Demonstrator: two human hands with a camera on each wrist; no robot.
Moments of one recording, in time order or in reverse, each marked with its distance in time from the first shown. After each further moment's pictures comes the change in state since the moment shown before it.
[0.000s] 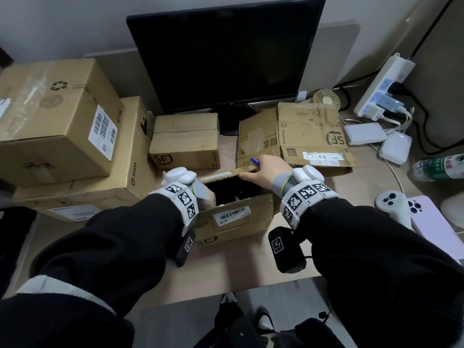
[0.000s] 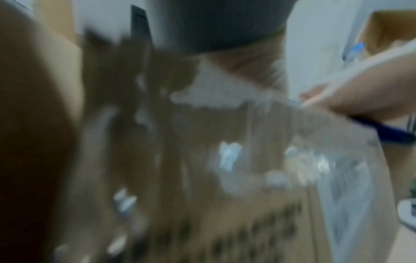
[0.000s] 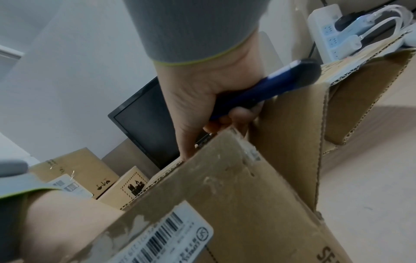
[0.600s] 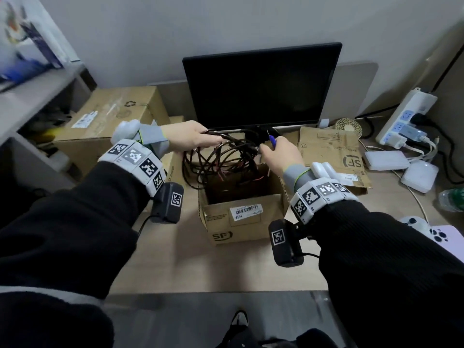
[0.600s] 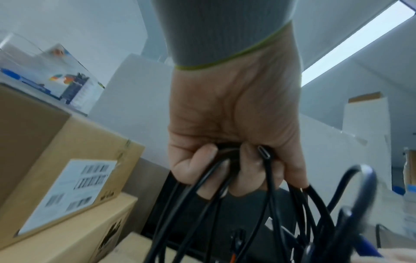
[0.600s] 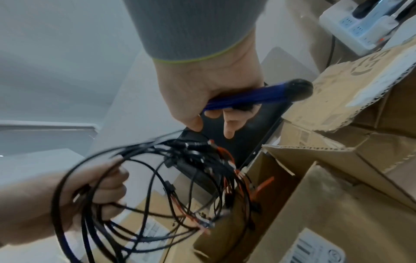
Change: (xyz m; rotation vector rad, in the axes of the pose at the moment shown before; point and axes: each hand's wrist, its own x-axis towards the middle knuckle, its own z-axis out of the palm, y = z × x) left_hand -0.152 -0.047 -0.072 -0.441 0.610 0.137; right_hand -0.036 -0.038 -0.050 0.393 0.253 -0.088
